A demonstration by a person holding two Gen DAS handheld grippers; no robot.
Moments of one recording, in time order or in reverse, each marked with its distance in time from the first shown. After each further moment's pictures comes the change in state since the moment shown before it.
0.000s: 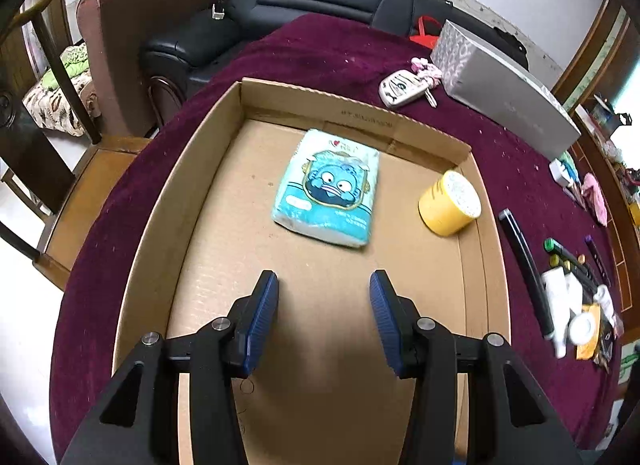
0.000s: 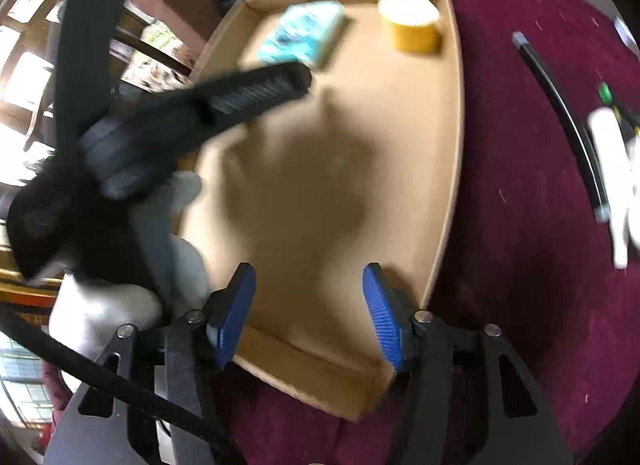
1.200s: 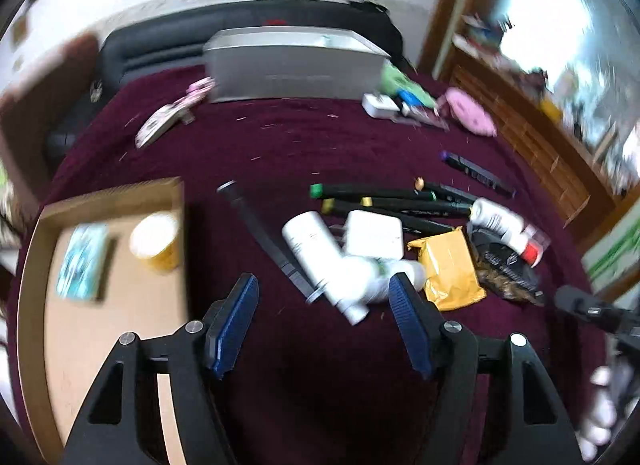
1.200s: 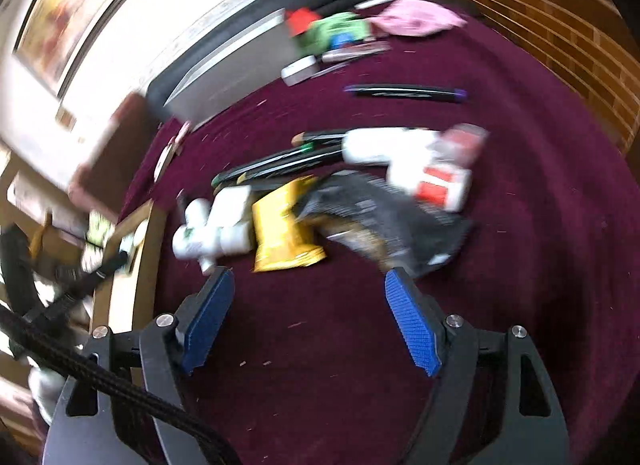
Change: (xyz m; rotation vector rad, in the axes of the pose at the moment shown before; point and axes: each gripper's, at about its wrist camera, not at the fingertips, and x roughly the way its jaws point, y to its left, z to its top) left arm -0.038 -0.247 -0.053 0.410 -0.063 -0.151; right arm -0.231 -0.272 -0.162 0.426 -0.606 -0.122
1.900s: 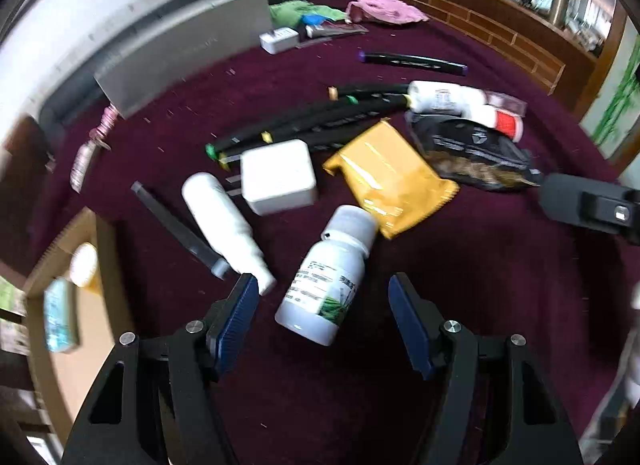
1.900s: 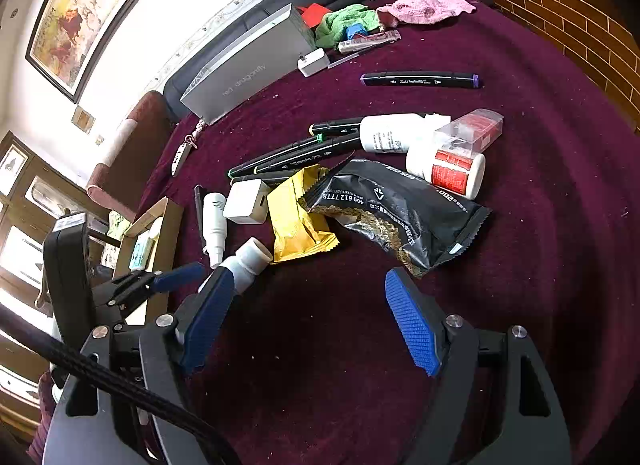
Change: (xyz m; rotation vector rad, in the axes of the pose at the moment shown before) left arm 0.024 -0.069 -0.043 0.356 0.136 0.031; right arm 0.024 0.005 -0.014 -0.037 0.030 0.078
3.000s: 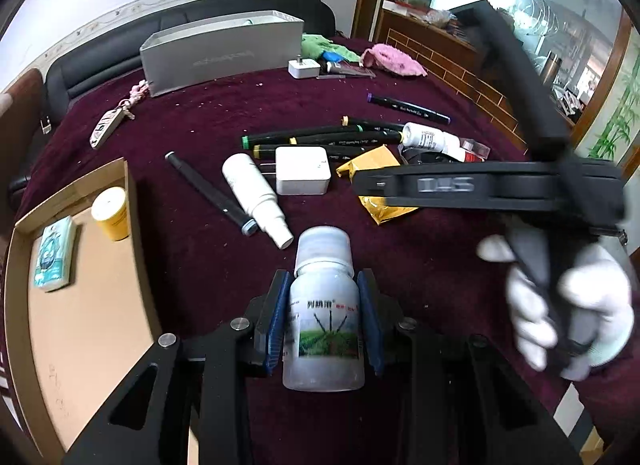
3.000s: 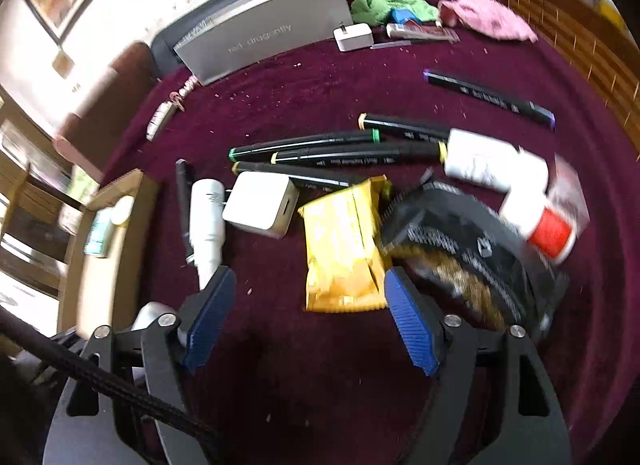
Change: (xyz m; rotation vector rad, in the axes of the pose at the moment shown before) left arm -0.052 0.047 -0.043 -0.180 -0.132 -0.175; right arm 0.084 0.072 0.024 -0.184 0.083 -0.210
